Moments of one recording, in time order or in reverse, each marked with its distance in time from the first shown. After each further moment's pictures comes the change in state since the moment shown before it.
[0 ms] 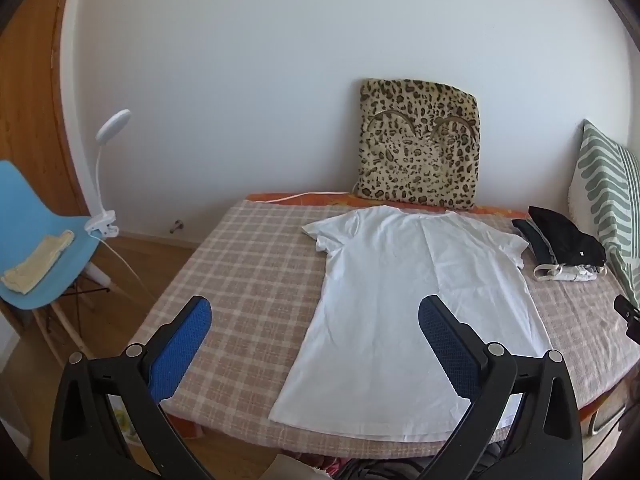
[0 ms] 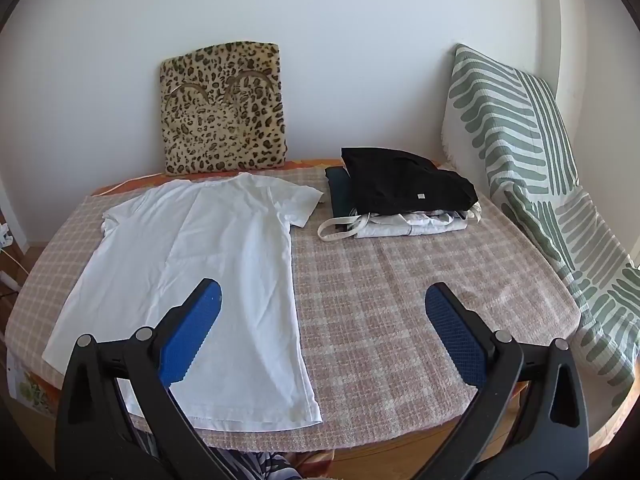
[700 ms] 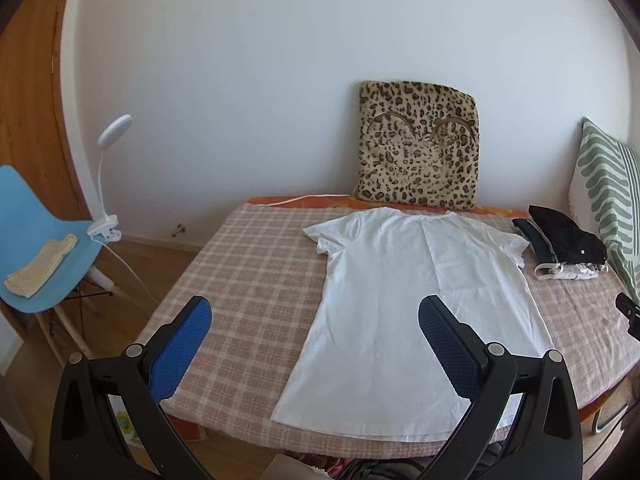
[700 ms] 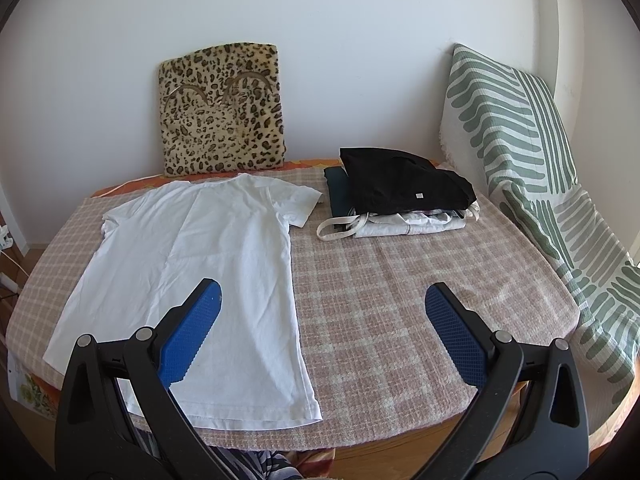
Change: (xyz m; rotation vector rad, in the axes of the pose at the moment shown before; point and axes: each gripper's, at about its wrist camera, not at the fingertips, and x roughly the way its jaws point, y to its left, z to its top) left arm -0.005 -0.003 0.000 0.006 -0.010 0.011; right arm -0.005 0.001 0.004 0.005 0.003 0.000
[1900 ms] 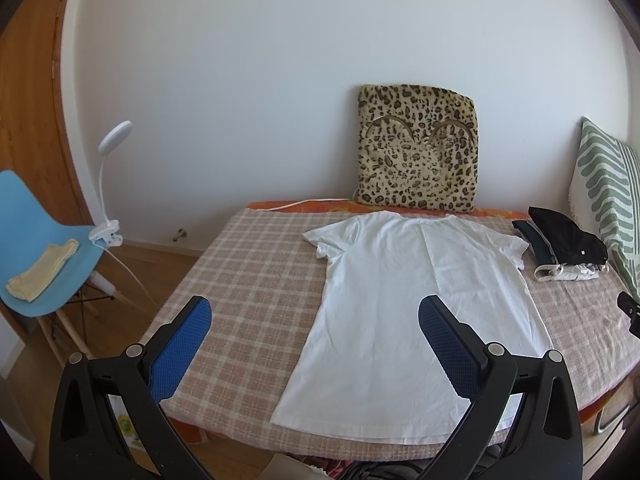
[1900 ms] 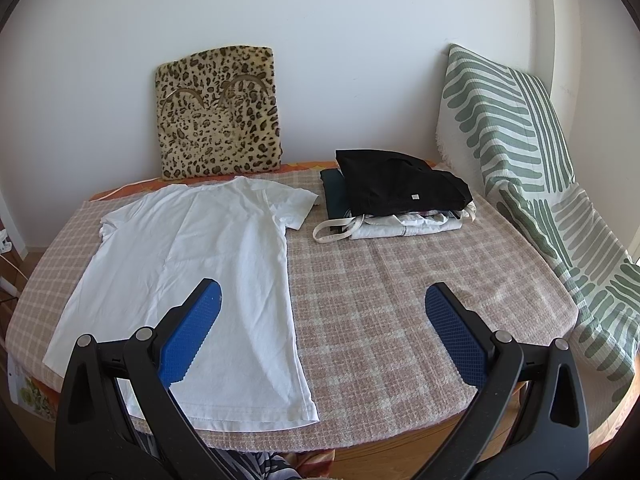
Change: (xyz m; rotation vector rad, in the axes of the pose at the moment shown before) left arm -0.004 -0.001 0.005 0.007 -0.008 0.000; right arm -0.001 -0.003 -0.001 0.005 -0.006 -0.002
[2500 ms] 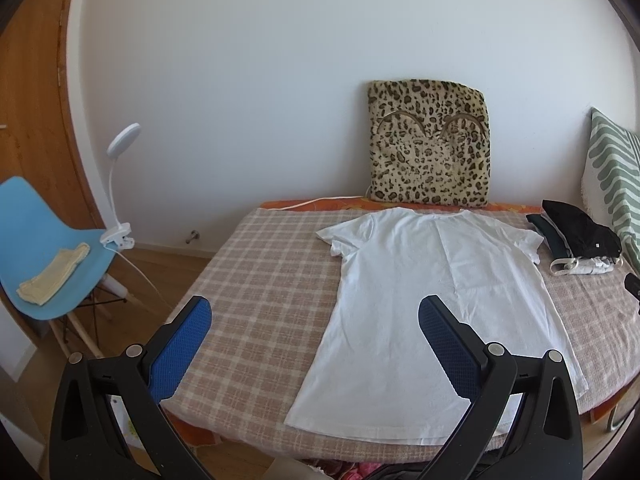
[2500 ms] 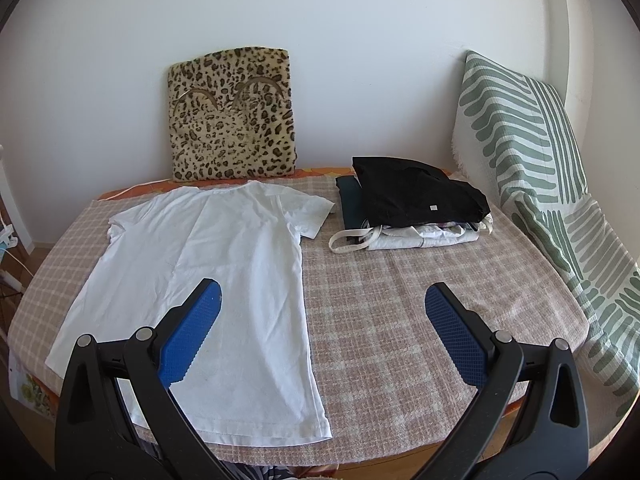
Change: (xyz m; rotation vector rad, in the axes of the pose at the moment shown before) left arm 0.010 0.000 -0.008 0.024 0.004 0.056; right arm 0.018 0.020 0.014 -0.044 -0.010 0.049
